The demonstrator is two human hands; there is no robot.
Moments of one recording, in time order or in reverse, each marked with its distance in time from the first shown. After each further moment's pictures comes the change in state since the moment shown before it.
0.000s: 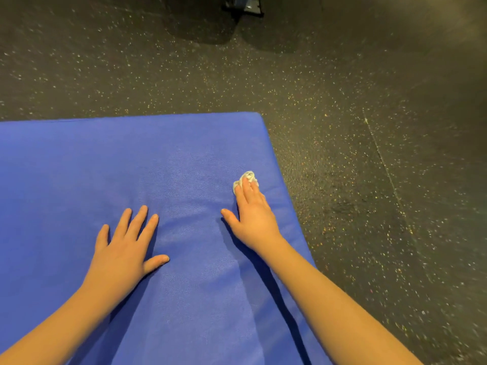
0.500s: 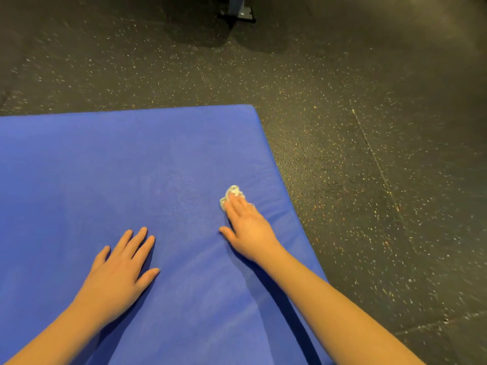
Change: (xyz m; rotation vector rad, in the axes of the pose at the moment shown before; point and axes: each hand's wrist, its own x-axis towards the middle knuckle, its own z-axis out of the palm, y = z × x) left_hand -0.088 0.009 0.014 -0.021 -0.063 0.002; right_hand -0.076 -0.008 0.011 -0.074 -0.088 -0.177
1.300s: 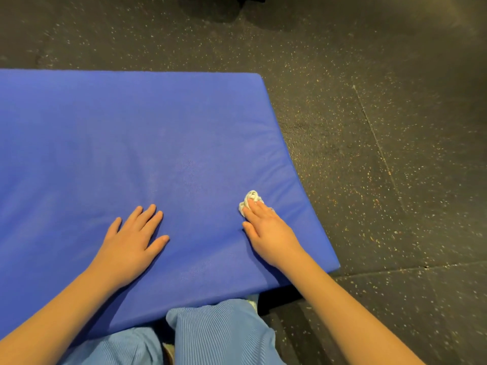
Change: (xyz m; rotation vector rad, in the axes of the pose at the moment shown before) left_hand -0.087 0.032 0.017 -0.213 -0.030 -0.102; right_hand -0.139 -0.032 0.016 0.088 -0.071 0.072
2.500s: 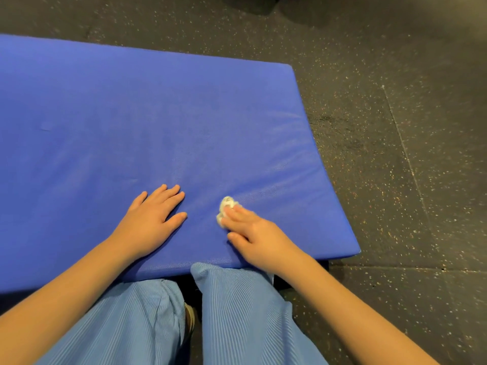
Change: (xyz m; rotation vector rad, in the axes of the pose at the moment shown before) left_hand -0.033 -0.010 0.005 -0.150 0.075 0.044; right_hand -0.037 -0.074 0.008 0.124 -0.119 -0.357
